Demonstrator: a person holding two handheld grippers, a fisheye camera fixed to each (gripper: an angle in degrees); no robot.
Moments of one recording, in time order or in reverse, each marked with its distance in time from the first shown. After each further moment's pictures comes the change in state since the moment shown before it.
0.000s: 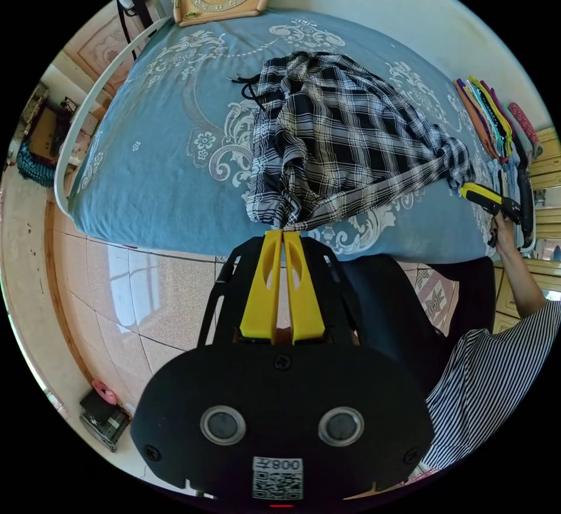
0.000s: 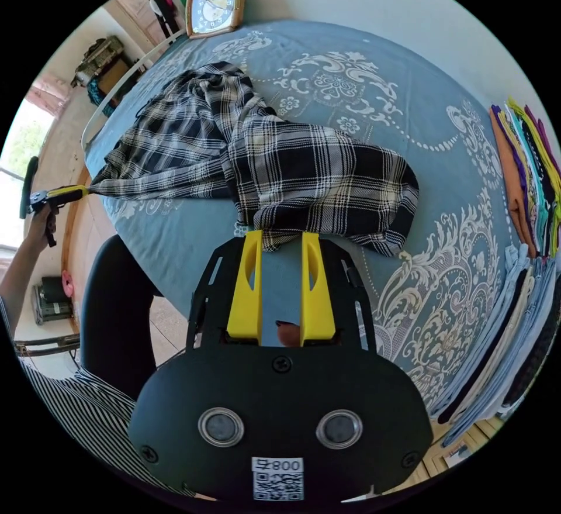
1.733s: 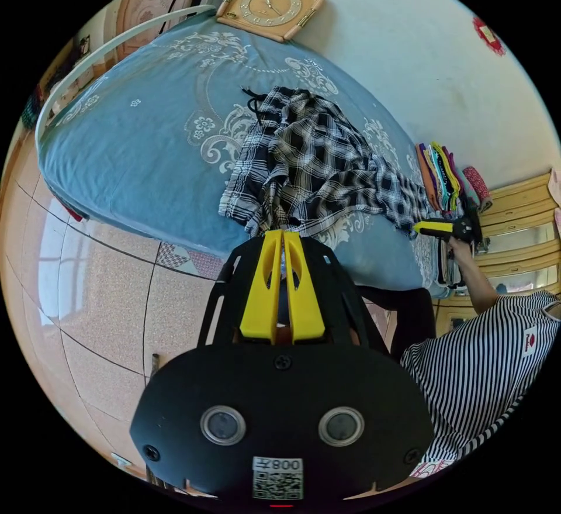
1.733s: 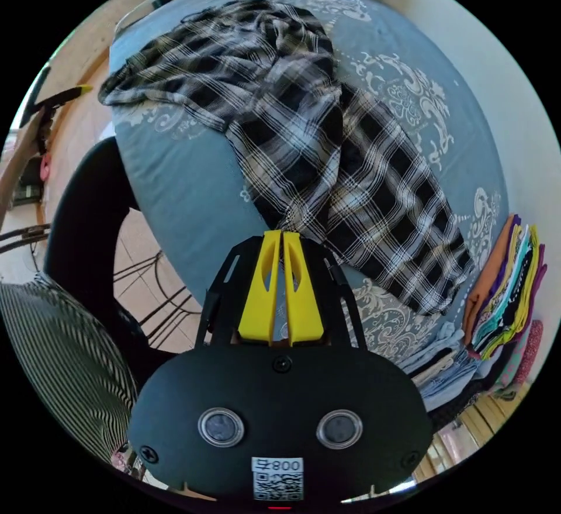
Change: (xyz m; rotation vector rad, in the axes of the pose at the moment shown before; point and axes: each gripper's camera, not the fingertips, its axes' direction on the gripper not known) left arm -0.107 0.102 0.039 0.254 0.853 -0.238; right arm -0.091 -0.122 -0.039 -0.244 0.088 -0.439
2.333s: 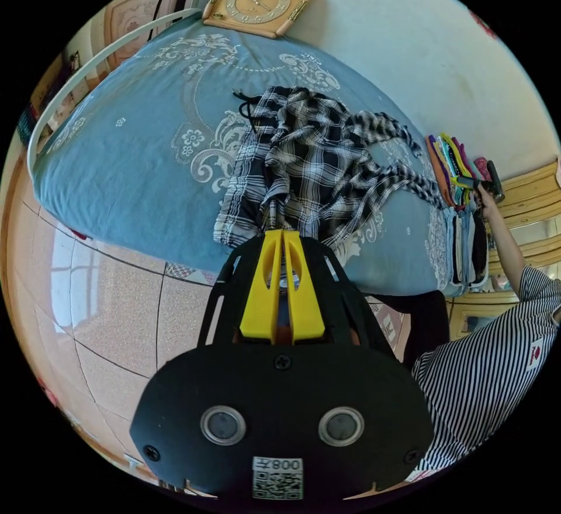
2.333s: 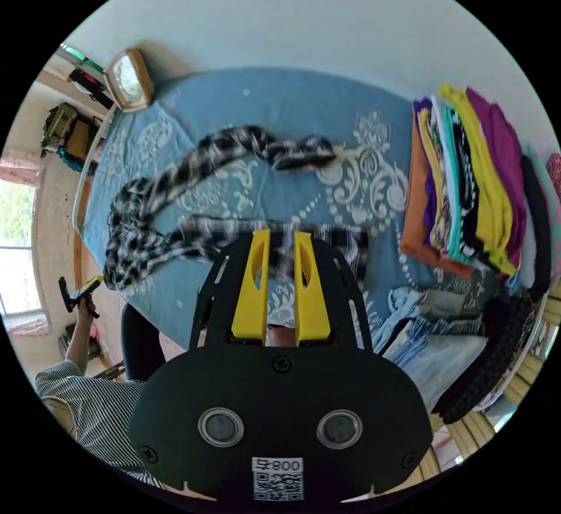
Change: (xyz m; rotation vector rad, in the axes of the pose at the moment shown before) left arm -0.001 -0.027 0.041 -0.027 -0.081 0.010; right arm 0.391 0.120 -0.098 0.122 -0.133 0.686
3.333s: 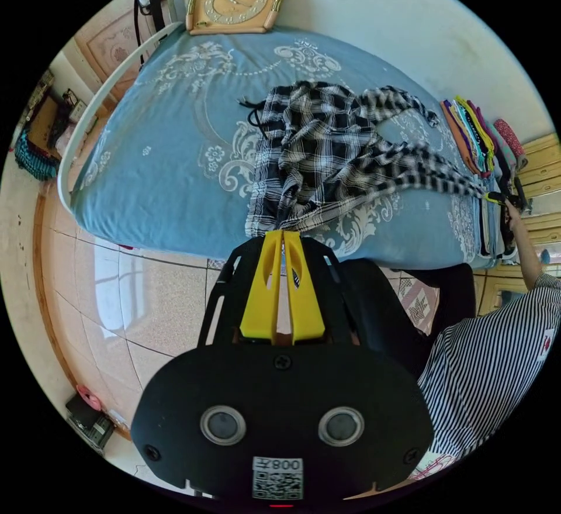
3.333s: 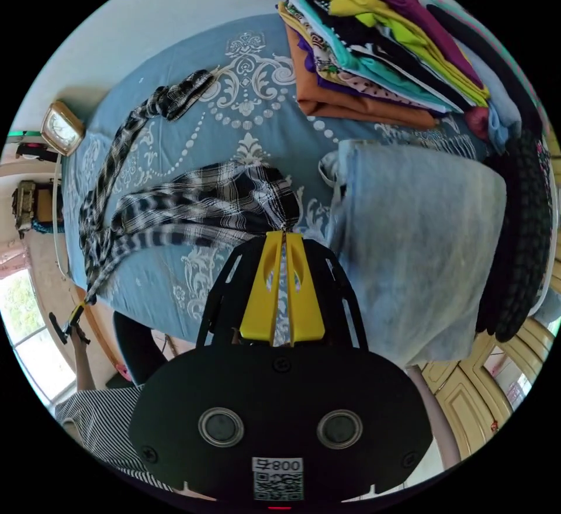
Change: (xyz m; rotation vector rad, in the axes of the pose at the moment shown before) left arm 0.057 -0.048 0.055 -0.094 -0.191 0.136; right arm 0.242 0.191 -0.061 -0.061 -0.014 0.308
